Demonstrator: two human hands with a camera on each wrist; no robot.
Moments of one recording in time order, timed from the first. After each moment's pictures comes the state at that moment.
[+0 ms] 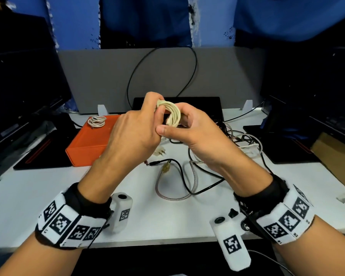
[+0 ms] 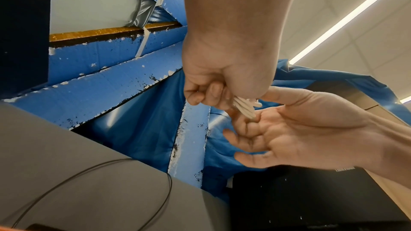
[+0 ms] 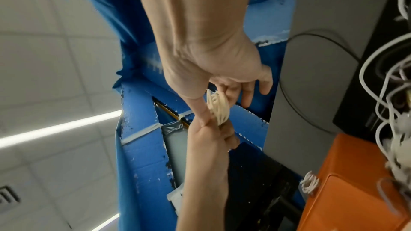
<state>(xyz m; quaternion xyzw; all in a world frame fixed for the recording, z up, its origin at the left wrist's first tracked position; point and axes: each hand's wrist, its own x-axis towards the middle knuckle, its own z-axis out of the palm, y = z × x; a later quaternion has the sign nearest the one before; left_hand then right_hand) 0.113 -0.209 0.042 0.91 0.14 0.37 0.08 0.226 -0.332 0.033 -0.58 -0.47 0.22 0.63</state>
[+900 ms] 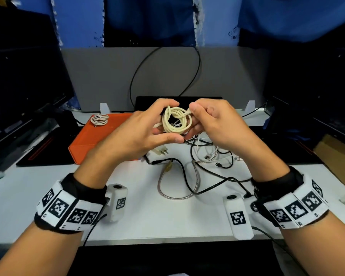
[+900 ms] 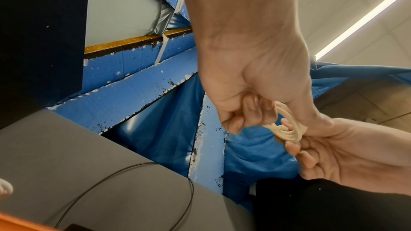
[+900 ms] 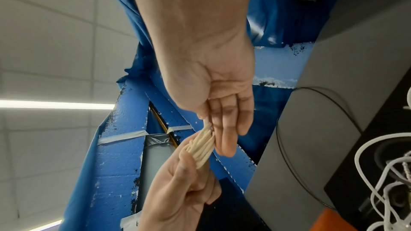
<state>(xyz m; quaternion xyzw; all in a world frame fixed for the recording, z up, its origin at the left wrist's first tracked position) 0.112 -0.185 0.043 0.93 0.05 0.22 0.27 0.260 -0.344 0.044 -0.70 -0.52 0.04 0.48</state>
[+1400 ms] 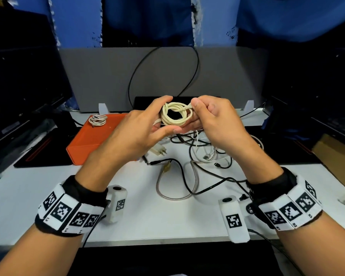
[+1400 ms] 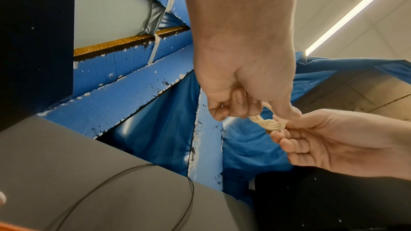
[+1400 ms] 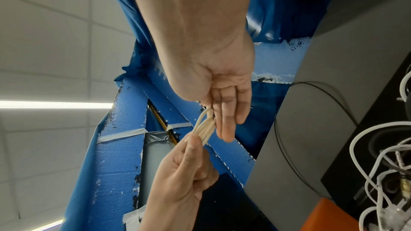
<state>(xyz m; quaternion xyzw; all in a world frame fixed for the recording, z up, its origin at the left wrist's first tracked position) 0.120 -0.186 0.038 0.94 0.09 0.28 0.16 0.255 -0.340 0.042 -0.68 -0.46 0.05 0.57</state>
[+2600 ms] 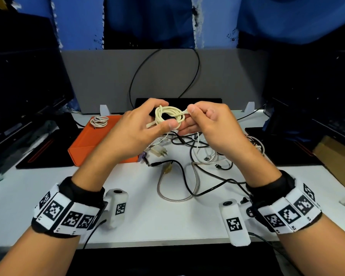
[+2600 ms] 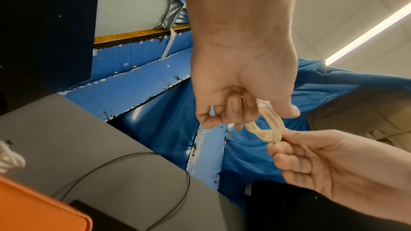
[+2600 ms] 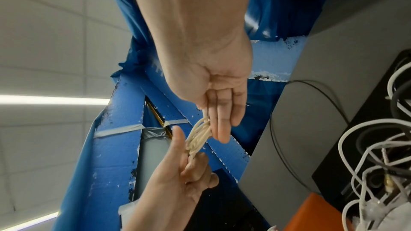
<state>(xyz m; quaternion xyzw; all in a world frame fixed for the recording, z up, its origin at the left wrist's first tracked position) 0.117 -0.171 0.038 0.92 0.10 0.28 0.27 0.255 -0.338 0.038 -0.66 -0.48 0.08 0.57</state>
